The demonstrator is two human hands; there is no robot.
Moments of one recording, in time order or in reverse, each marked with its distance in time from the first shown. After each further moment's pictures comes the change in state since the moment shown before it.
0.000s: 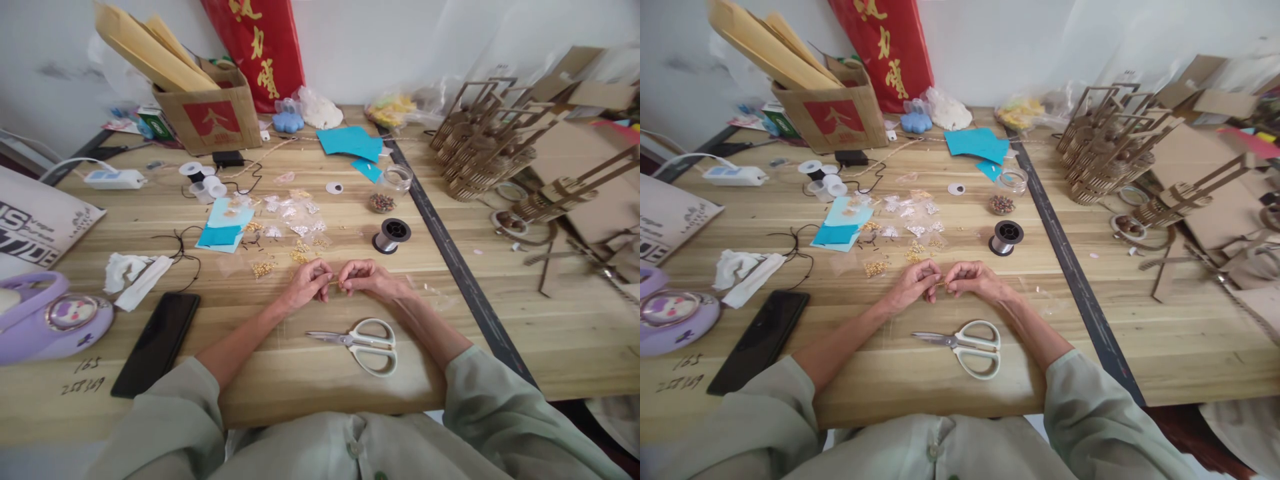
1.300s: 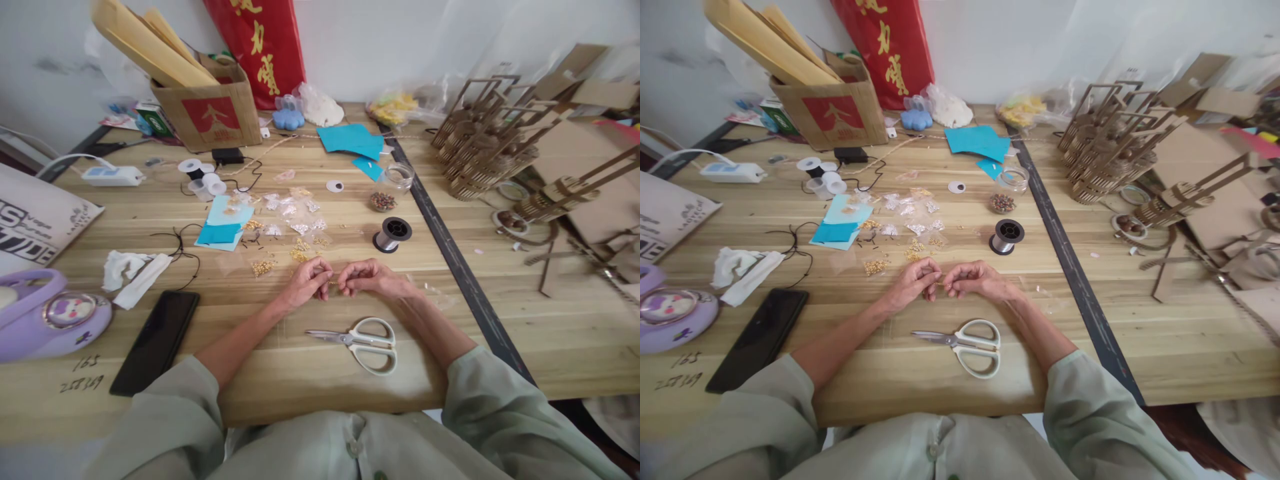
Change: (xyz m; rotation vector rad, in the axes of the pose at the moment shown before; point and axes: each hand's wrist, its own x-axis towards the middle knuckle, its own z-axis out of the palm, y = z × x) left_hand -0.001 0.000 0.000 -0.014 0.008 -0.008; right_hand -0.006 -0.012 -0.002 -0.124 -0.086 0.066
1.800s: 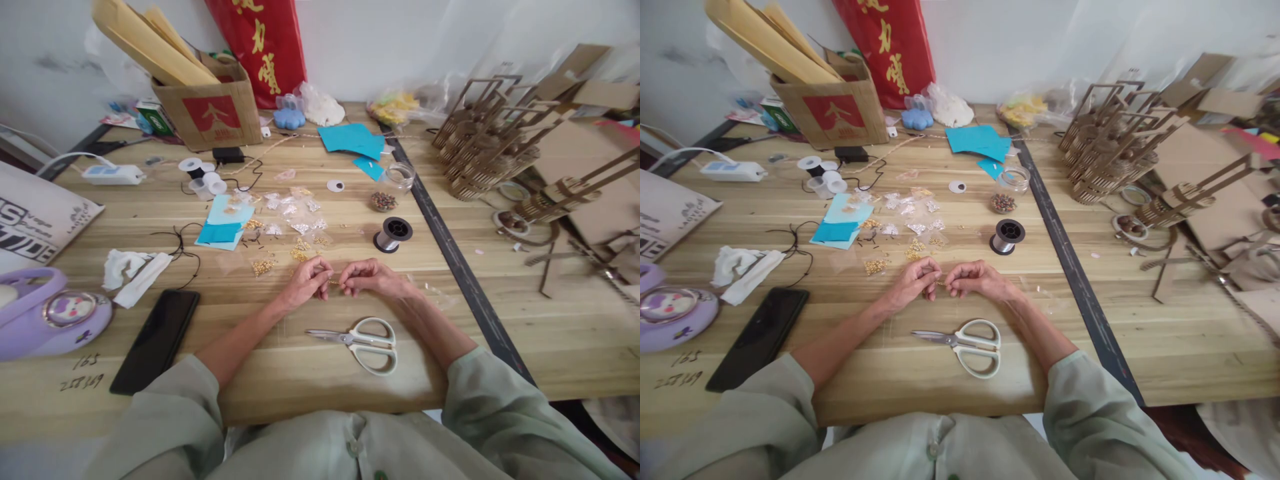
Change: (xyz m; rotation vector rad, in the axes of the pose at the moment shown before) left_hand 0.000 0.000 0.000 0.000 0.003 0.001; right_hand 0.000 0.000 -0.001 -0.040 0.021 0.015
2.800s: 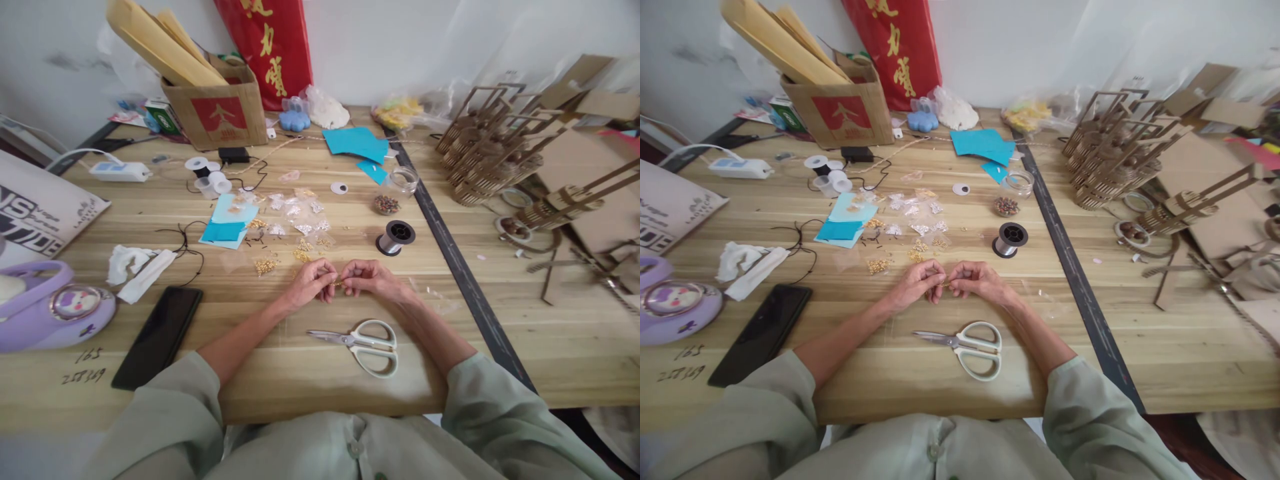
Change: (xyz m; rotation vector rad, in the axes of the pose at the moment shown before) left_hand -0.001 0.003 0.001 -0.001 -0.019 -0.026; right_hand 0.004 0.005 0.006 -0.043 0.106 -0.023
